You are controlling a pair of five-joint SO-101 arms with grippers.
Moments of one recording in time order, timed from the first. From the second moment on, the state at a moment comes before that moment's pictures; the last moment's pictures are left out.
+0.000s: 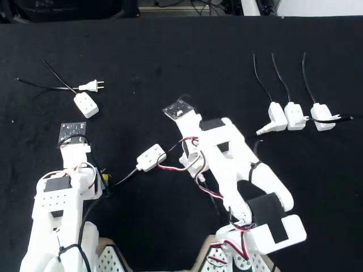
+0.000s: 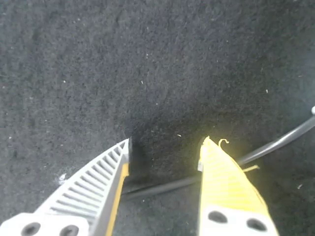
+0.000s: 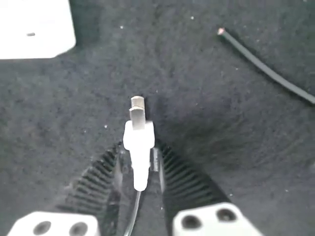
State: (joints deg) left arm -15.6 -51.2 79.6 46.8 -8.2; right arm -17.8 -2.4 41.2 60.6 19.5
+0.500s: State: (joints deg) left arm -15.6 -51.2 79.6 46.8 -8.2; right arm -17.7 -2.5 42.3 59.6 21.4
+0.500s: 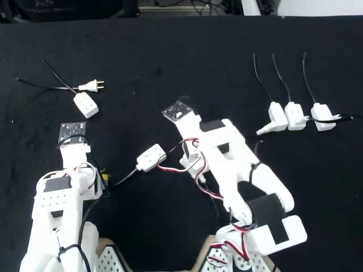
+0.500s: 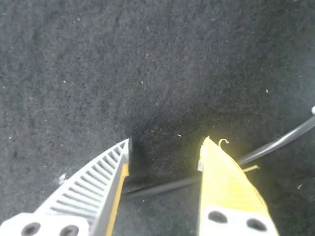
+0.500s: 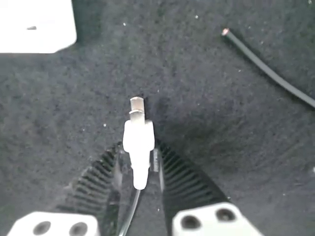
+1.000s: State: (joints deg) left arm -15.6 -51.2 76.5 49.0 -8.2; right arm -15.0 -10.7 44.2 63.8 21.5
